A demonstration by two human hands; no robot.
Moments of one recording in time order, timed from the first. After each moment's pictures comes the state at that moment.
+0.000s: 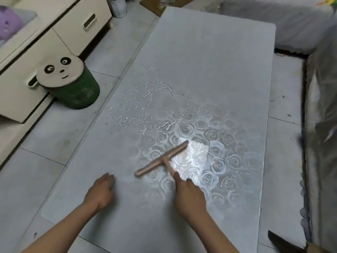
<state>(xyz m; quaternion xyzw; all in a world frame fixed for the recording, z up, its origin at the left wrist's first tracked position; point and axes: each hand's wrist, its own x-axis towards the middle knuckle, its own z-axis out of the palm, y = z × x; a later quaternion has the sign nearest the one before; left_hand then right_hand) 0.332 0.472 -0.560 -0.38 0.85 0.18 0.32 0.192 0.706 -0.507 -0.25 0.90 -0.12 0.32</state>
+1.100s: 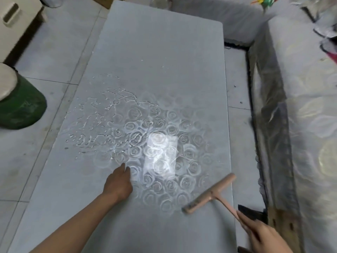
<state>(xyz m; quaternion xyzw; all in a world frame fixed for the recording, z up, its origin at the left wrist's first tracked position) 0.189 0.499 -0.547 -0.17 0.90 0.16 0.37 0.179 0.911 -0.472 -0.04 0.90 -0.10 0.41</state>
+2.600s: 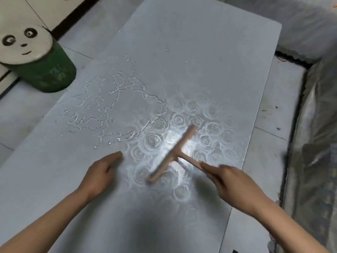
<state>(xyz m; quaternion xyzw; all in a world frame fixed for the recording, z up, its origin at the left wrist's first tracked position) 0.163 0.541 -0.572 -0.35 0.87 0.33 0.10 -0.049 0.835 -0.523 -0.43 0.86 -0.09 0.28</state>
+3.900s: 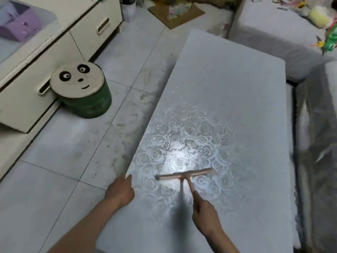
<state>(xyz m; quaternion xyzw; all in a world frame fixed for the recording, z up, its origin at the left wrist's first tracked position) 0.325 0.289 -0.502 -0.31 0.85 0.25 0.36 0.242 0.548 -0.488 -0.15 0.91 -0.16 0.34</state>
